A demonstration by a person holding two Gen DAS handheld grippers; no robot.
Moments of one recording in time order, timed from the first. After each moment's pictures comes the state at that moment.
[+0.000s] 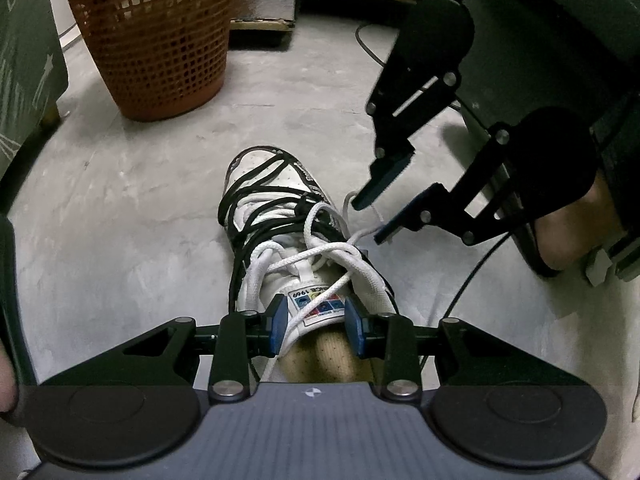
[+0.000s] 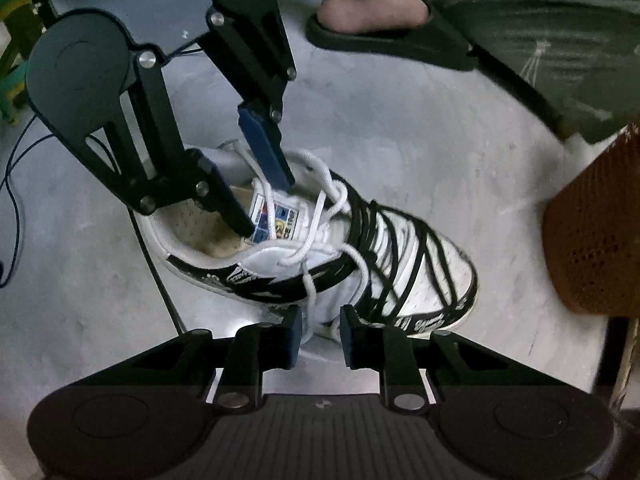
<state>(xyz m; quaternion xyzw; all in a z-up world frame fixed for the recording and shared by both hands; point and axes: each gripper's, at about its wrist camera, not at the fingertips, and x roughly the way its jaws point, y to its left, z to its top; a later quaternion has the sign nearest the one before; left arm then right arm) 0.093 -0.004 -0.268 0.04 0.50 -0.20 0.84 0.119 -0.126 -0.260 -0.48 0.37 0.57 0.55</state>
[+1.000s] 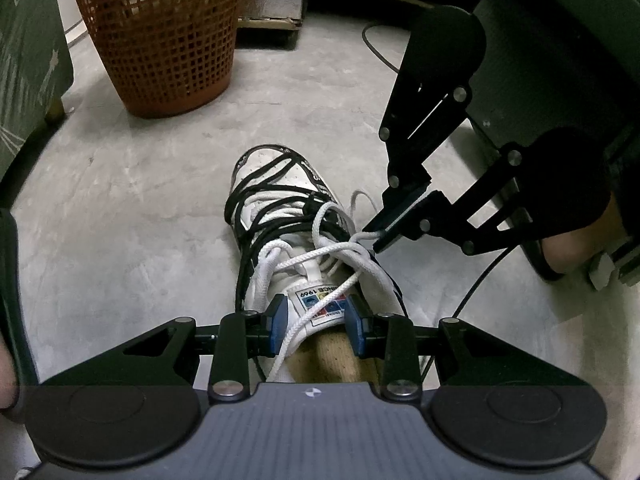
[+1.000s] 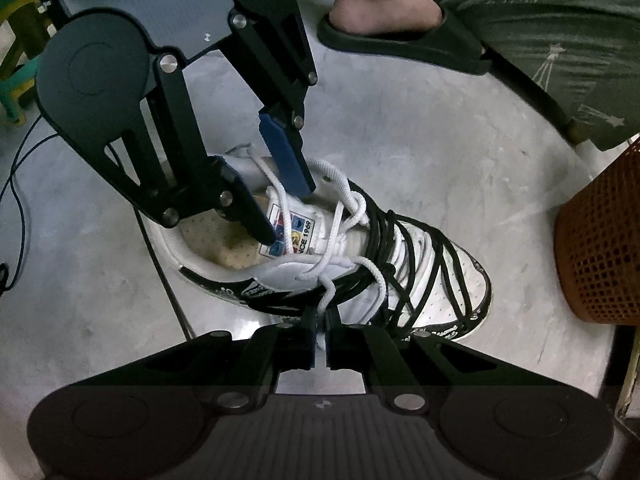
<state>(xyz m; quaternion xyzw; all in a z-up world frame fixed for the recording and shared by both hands) 0.083 -0.013 -0.263 0.04 0.50 -0.19 0.84 0.110 -0.121 -0.258 -0.49 0.36 0.58 0.55</state>
